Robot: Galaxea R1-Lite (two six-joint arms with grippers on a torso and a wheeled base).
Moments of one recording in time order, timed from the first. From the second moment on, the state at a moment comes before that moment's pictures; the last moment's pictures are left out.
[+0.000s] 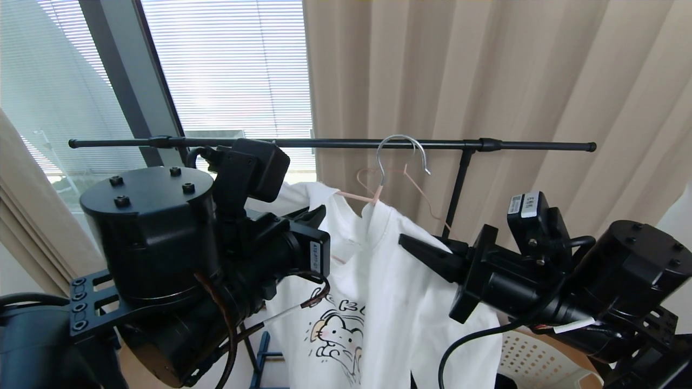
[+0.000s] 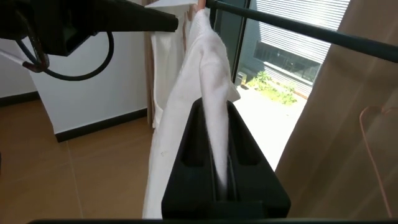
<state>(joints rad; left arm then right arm) -0.85 1.59 -0.73 -0.75 0.40 -0.02 0.62 1.79 -0.43 -1.45 0.37 0.00</state>
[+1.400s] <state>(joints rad) -0.91 1.58 -0.68 -0.76 0.32 -0.02 0.62 1.79 -0.42 -1.46 0.36 0.01</state>
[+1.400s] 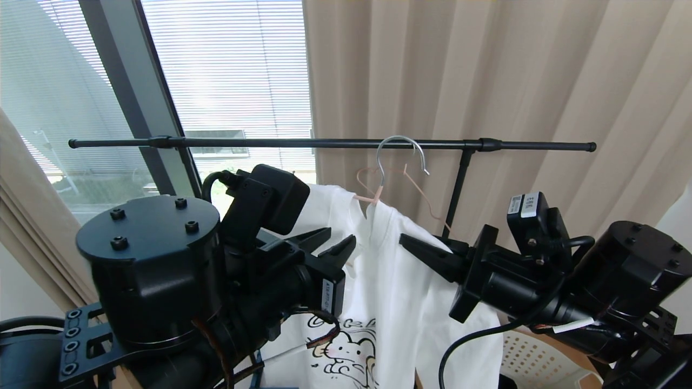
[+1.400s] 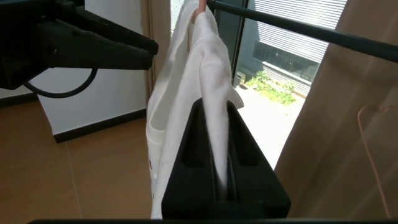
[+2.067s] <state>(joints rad) -0.89 1.49 -0.63 -0.76 0.32 -0.02 0.62 1.78 -0.42 -1.46 0.38 0.01</state>
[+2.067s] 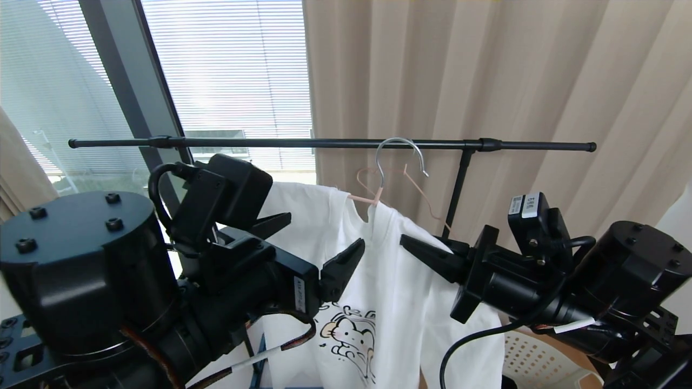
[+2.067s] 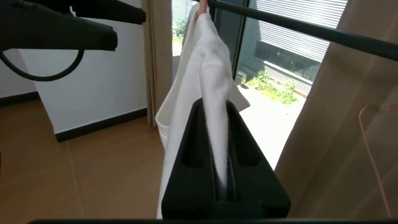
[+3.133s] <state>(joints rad) -0.07 1.58 -0.45 -0.80 -0.61 0.05 0.50 1.77 -0.33 -1.54 0.65 0.01</state>
